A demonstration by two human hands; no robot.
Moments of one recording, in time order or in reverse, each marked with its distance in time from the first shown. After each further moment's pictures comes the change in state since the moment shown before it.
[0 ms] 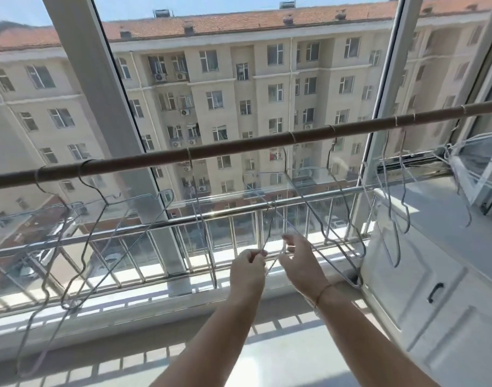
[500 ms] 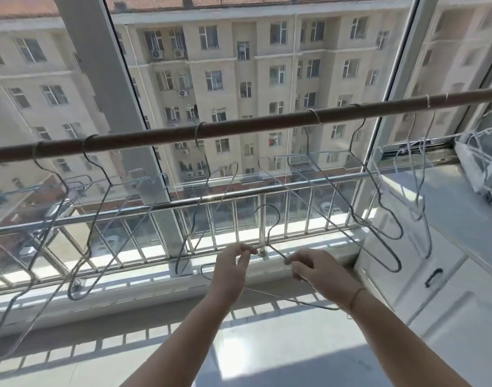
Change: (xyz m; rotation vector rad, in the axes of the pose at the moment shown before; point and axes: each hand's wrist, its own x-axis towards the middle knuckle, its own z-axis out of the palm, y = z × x) left_hand 0.012 -0.050 -0.055 0.201 -0.088 0.252; right_hand -0.031 0.017 -0.011 -0.028 -0.276 0.064
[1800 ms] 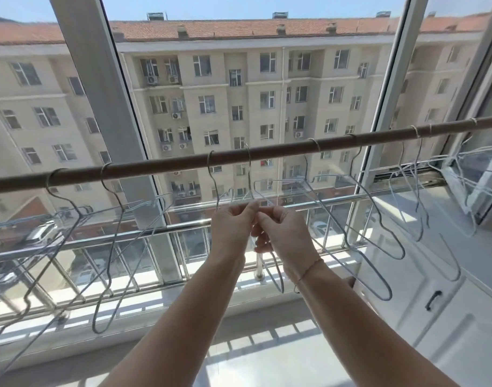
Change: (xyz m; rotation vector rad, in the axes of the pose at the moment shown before) left_hand 0.044 0.123 -0.036 -0.523 0.069 -0.042; right_hand 0.033 -0.135 0.023 0.561 0.250 -0.167
